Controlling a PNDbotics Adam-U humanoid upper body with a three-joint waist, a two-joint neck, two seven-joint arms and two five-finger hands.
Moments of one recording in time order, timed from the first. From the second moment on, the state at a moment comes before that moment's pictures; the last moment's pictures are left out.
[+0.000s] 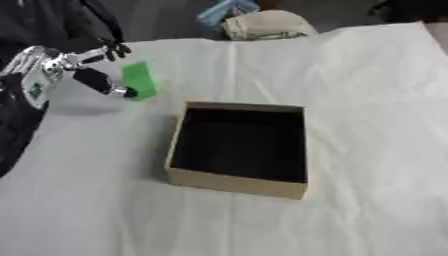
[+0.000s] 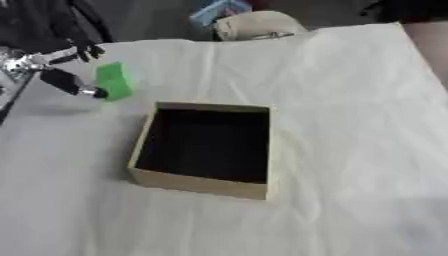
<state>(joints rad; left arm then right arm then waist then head) -0.82 0.76 -0.04 -0.87 -0.81 -0.27 -0.37 0.05 -0.28 -0.26 -1.95 -0.08 -0.15 0.04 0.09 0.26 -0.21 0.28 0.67</state>
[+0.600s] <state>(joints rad) -0.82 0.72 -0.03 -0.79 -0.85 -0.22 -0.24 0.04 -0.28 -0.26 -1.95 -0.08 -0.15 0.04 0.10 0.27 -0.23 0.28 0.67</state>
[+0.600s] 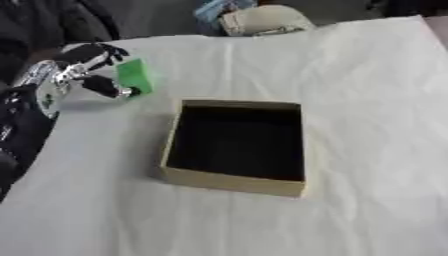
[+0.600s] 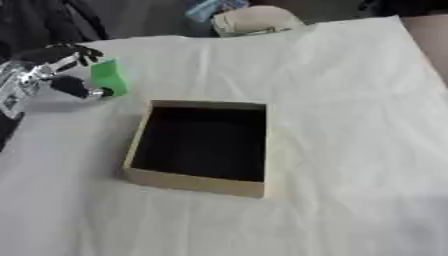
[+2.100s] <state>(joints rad) -0.86 0.69 -0.29 -1.30 -0.56 -0.34 -0.36 0.04 -0.28 -0.25 -1.95 -0.08 -0.15 0.06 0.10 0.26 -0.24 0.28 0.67</state>
